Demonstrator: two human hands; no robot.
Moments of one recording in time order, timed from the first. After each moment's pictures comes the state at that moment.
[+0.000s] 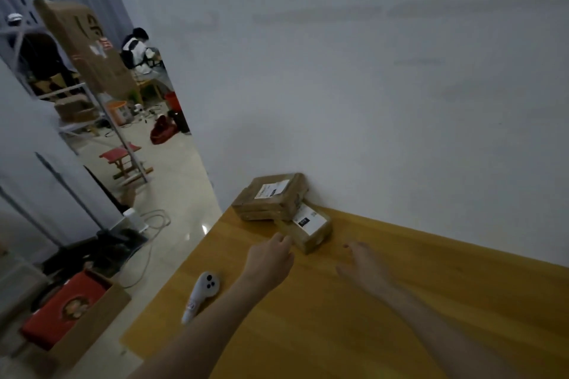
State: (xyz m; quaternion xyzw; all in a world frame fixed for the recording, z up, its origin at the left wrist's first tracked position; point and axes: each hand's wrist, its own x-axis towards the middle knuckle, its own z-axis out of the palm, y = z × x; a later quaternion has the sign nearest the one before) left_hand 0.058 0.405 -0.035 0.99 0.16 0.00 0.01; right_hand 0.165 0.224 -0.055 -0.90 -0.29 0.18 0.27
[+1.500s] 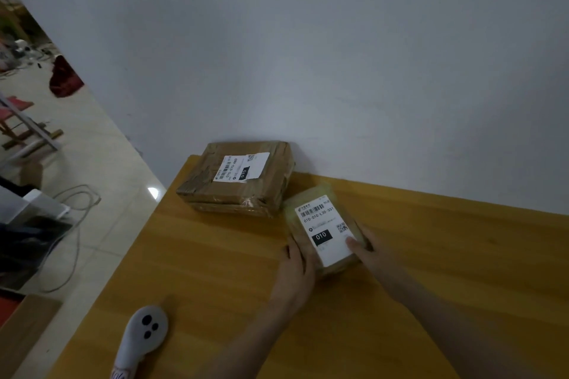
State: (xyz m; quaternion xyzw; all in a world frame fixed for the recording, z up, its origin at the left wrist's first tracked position) left_hand 0.165 0.429 -0.224 0.87 0.21 -0.04 0.45; right_hand 0.256 0.278 -0.208 -0.78 -0.04 0.28 0.56
